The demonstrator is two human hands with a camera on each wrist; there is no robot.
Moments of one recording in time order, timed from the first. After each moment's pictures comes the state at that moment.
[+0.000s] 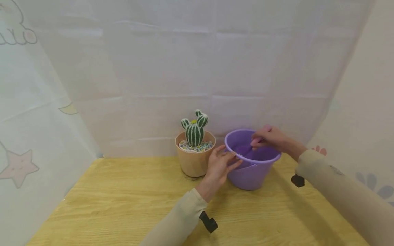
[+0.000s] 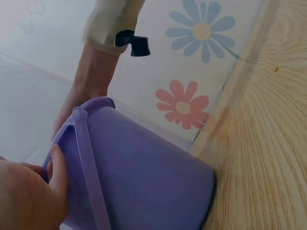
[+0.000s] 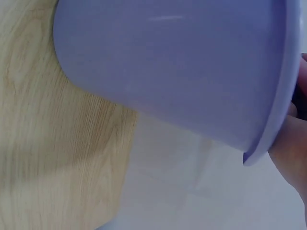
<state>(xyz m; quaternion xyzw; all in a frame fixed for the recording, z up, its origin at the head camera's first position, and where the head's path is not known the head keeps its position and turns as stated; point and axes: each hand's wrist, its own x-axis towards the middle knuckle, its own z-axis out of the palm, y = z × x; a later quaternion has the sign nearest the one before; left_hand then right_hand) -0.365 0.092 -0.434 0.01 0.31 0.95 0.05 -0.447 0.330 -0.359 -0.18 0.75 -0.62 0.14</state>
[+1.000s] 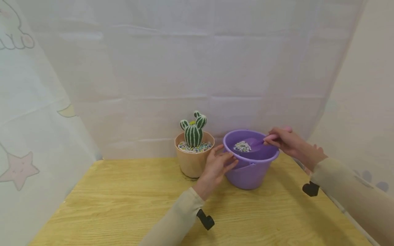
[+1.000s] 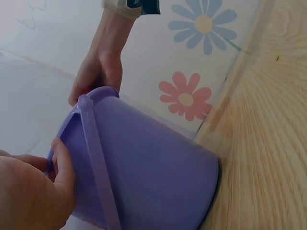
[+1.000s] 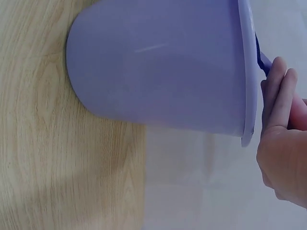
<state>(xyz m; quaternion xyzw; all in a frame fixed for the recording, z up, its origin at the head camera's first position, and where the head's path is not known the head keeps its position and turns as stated) -0.371 0.083 -0.437 0.03 0.34 0.94 0.08 -0.404 0.360 -0.340 -0.03 0.62 -0.78 0.12</state>
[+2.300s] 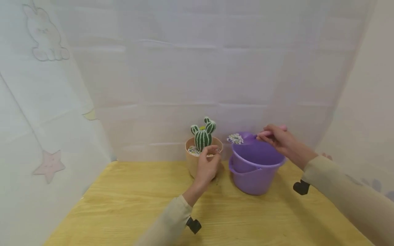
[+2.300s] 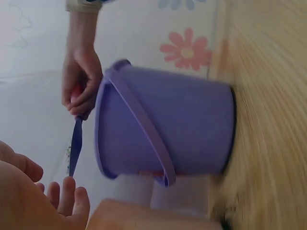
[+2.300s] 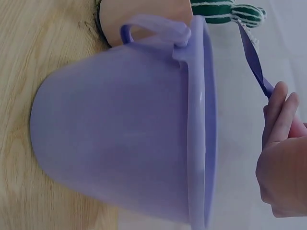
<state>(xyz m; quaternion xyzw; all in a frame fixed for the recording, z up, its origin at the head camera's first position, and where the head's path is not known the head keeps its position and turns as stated) -0.335 0.011 -0.420 0.15 0.62 0.75 -0.17 -0.399 0.295 -0.310 0.00 0.55 -0.83 0.11</state>
